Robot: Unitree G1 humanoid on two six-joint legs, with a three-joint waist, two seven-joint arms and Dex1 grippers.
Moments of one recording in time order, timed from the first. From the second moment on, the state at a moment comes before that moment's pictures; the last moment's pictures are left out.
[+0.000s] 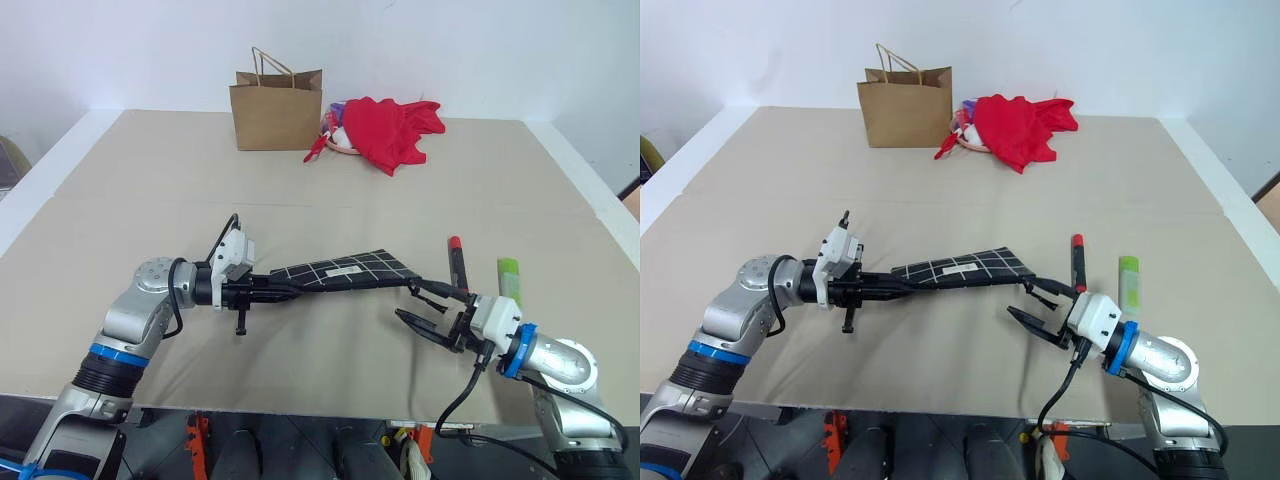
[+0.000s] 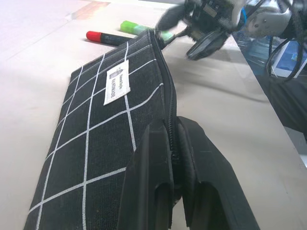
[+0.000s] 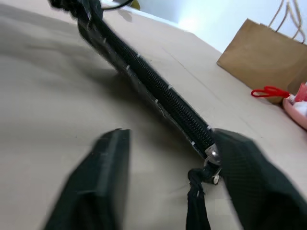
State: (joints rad) left arm -0.49 0.56 -0.16 0.04 -0.48 0.28 -1.27; right arm -0.02 -0.58 -0.12 -0.02 0.28 -0.38 1.02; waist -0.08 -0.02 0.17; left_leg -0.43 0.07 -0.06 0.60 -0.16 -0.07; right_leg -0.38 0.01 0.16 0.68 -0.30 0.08
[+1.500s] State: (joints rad) left arm -0.48 0.53 -0.12 0.01 -0.49 0.33 -1.25; right arm 0.05 -0.63 -0.19 -0.23 0.44 -0.12 0.92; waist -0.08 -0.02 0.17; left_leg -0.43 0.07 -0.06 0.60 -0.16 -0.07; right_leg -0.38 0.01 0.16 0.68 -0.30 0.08
